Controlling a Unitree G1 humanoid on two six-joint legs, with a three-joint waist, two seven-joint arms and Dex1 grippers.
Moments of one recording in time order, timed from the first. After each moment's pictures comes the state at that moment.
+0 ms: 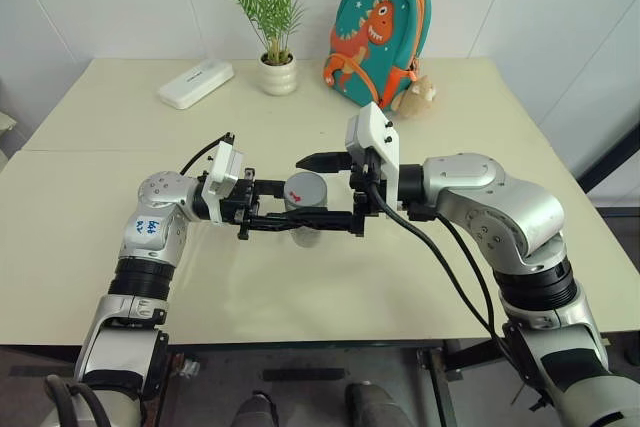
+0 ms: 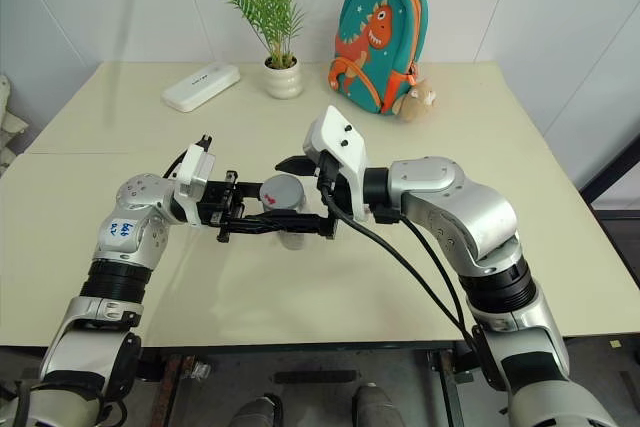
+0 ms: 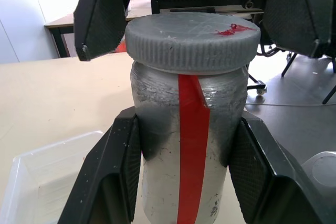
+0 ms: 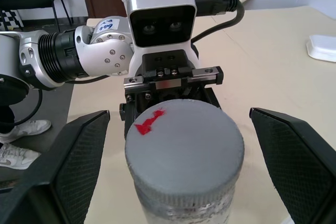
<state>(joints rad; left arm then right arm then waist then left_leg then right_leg) -0.78 0.50 0.00 0.38 -0.46 0.09 -1.47 -0.90 -0.46 0.19 -0.29 0.56 0.85 0.85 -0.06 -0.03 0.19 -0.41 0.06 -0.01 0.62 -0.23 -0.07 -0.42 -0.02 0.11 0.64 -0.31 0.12</state>
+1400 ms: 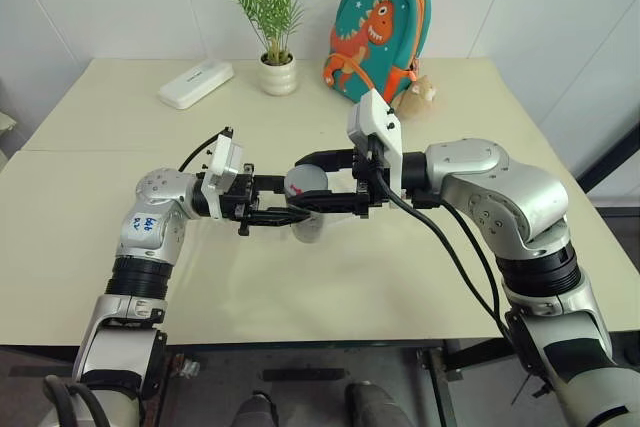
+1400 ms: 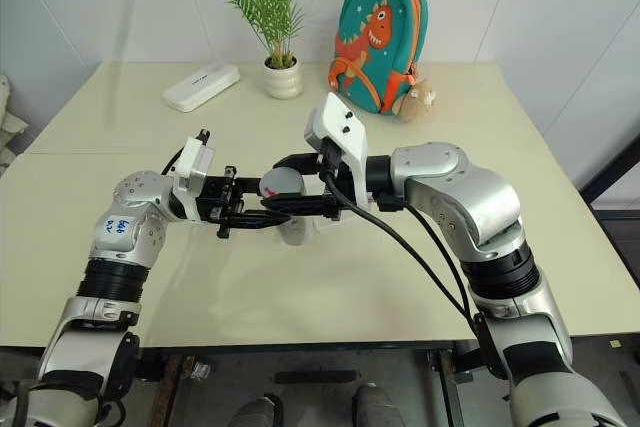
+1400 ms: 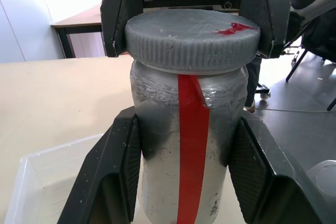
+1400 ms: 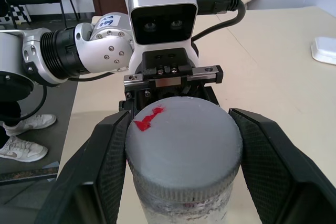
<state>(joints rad) -0.78 0.51 0.00 0.32 -0.46 0.16 -1.42 -0.96 -0.49 0.19 -0.23 0.56 0.84 0.92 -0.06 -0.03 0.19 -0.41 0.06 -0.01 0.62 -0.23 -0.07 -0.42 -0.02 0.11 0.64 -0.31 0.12</state>
